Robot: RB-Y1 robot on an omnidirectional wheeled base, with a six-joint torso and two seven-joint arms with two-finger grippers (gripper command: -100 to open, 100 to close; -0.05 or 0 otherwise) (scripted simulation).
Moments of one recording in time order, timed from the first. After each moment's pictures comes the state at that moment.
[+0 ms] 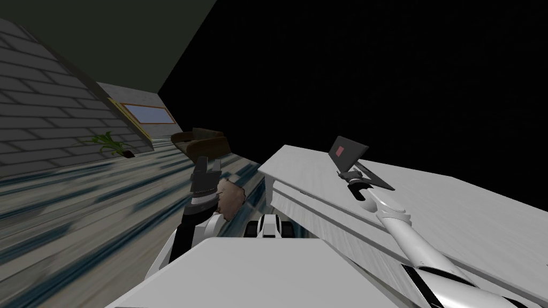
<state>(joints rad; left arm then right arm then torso) 0.52 -0.01 0.04 -2.33 -0.08 -0.62 -0.09 -0.03 -0.85 -0.27 -1.19 0.86 0.02 0.65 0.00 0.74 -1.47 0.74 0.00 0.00</state>
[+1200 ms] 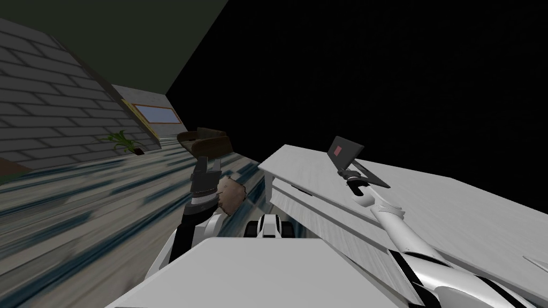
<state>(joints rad) 0.52 -0.01 0.04 -2.33 -0.08 -0.62 -0.09 -0.11 -0.84 -0.27 -1.10 0.66 -0.01 0.48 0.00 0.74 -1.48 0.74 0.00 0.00</state>
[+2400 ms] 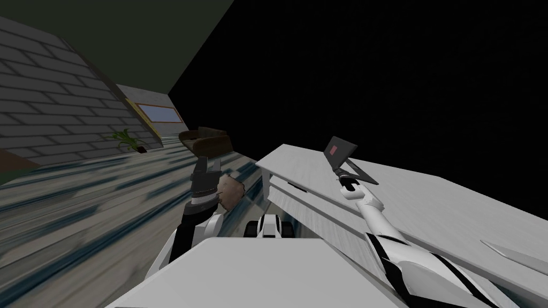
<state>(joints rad) 0.52 -0.01 0.04 -2.33 -0.08 -0.62 -0.09 -0.24 -0.72 -0.32 -1.01 0.44 -0.05 0.28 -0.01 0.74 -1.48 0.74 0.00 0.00</state>
